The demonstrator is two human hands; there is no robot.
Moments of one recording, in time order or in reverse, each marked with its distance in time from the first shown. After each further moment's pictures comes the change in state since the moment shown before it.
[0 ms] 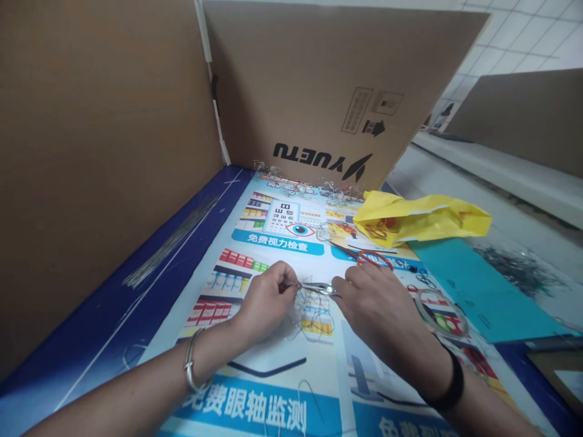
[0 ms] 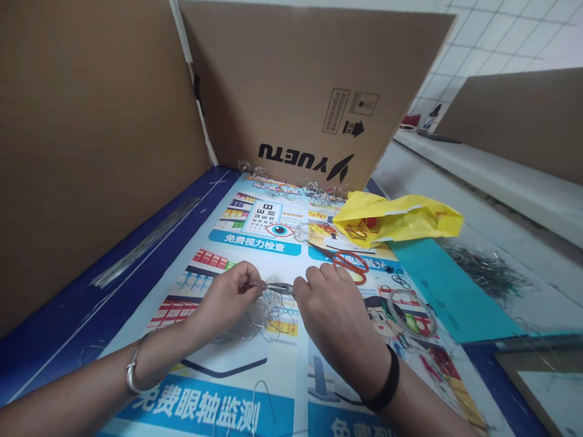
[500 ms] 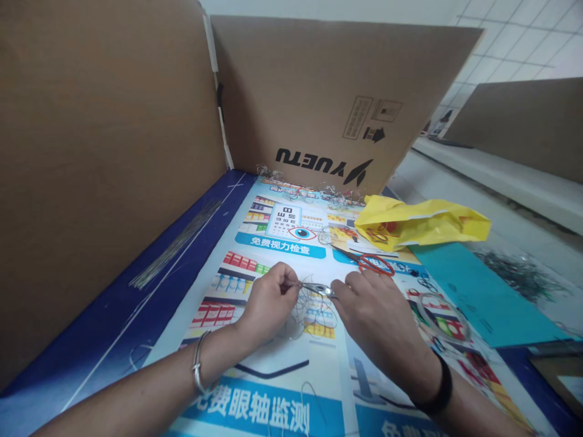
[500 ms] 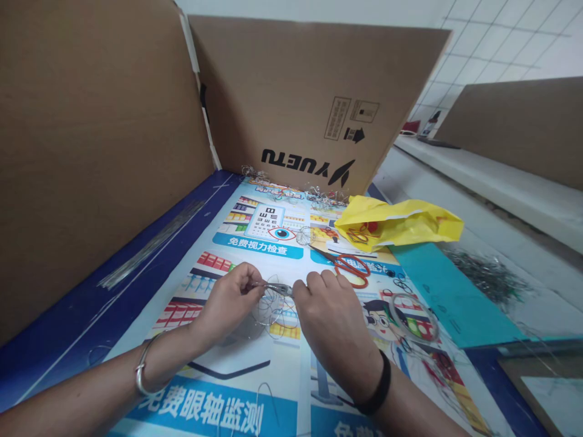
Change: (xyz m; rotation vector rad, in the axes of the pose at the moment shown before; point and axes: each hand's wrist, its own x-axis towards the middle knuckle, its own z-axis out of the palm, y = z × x) left_hand -0.002 0.004 0.000 0.031 0.077 -0.004; right_hand -0.001 -0.010 0.005 -0.032 0.029 0.042
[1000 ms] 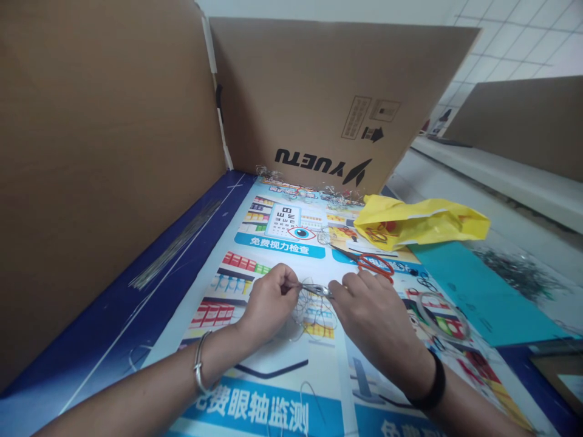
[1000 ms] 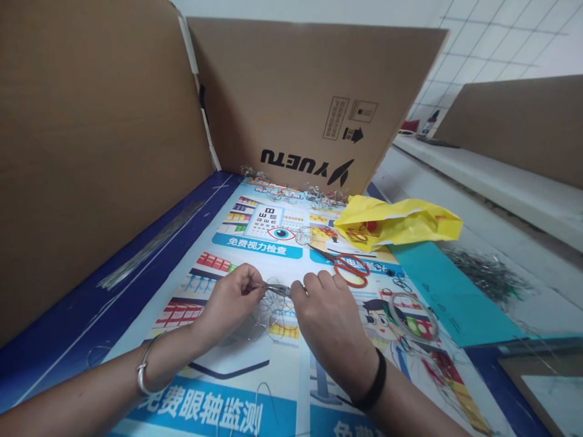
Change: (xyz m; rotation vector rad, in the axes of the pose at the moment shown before) left_hand 0.000 -0.006 0.005 -0.007 0.002 0.012; right_hand -0.002 -0.002 0.004 -0.036 -0.012 -0.015
